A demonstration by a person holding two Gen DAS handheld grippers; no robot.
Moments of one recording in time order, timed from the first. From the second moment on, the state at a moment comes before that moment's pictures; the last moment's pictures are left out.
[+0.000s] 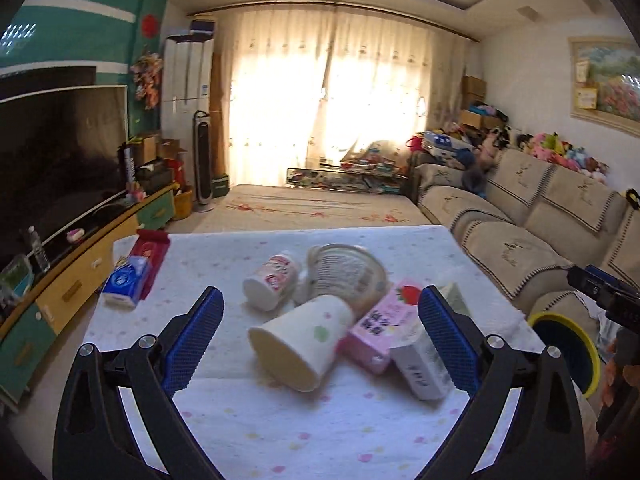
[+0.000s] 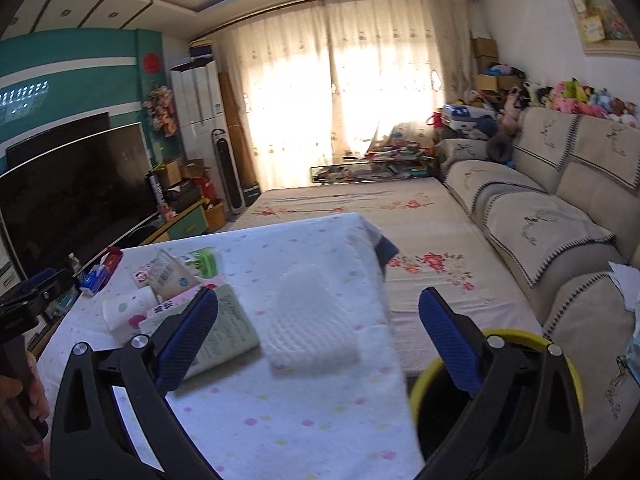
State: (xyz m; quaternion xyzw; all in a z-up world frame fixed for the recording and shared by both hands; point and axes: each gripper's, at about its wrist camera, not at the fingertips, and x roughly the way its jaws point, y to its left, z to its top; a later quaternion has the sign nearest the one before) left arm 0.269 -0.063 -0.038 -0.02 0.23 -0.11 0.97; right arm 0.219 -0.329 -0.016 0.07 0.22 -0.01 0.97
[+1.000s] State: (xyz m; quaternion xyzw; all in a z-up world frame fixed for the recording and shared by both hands) left arm 0.279 -0.059 -0.072 -0.03 0.26 -0.10 0.96; right arm 0.357 -0.325 -0.105 0.07 0.43 0.00 0.90
